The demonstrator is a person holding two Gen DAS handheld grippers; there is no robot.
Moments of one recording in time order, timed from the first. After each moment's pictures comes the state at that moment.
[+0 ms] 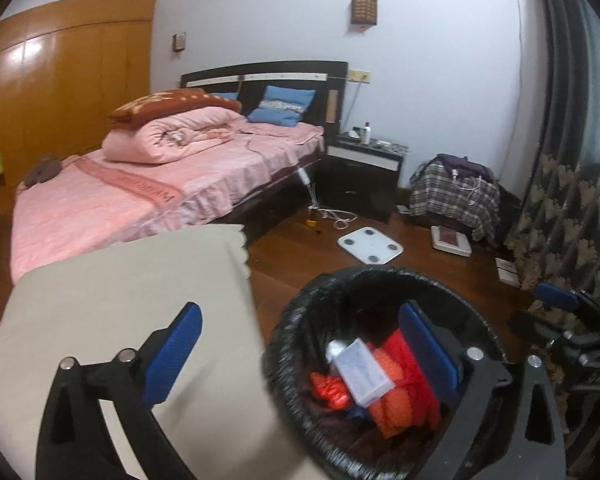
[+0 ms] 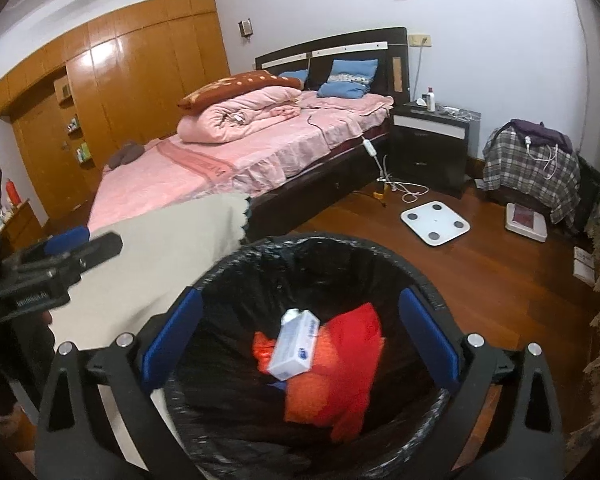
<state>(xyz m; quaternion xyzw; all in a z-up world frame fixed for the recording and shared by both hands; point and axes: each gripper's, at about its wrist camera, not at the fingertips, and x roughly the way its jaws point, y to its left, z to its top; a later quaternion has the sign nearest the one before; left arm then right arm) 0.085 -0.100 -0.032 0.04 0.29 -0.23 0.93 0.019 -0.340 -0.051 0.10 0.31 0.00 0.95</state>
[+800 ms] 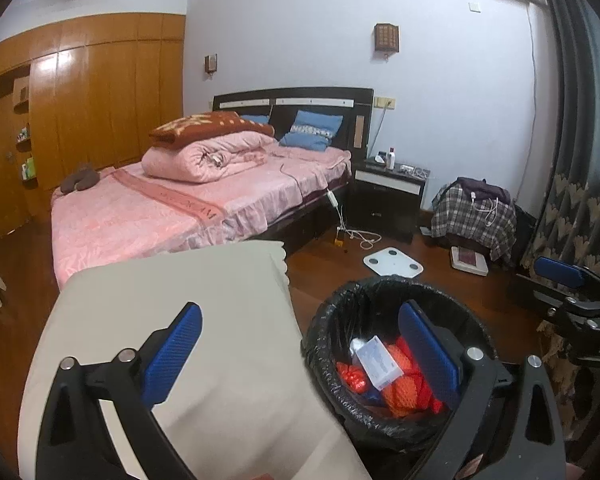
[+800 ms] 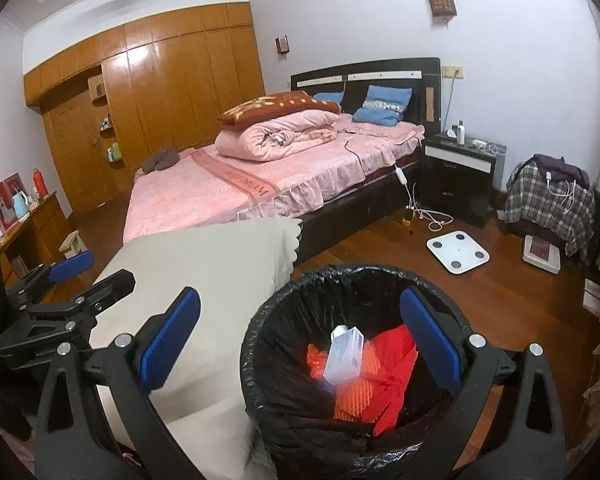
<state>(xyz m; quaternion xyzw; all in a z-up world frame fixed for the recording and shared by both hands) 0.011 -0.048 0.021 0.04 0.25 -0.18 0.95 -0.015 -0.285 0.021 0.07 0.27 0.04 0.96</state>
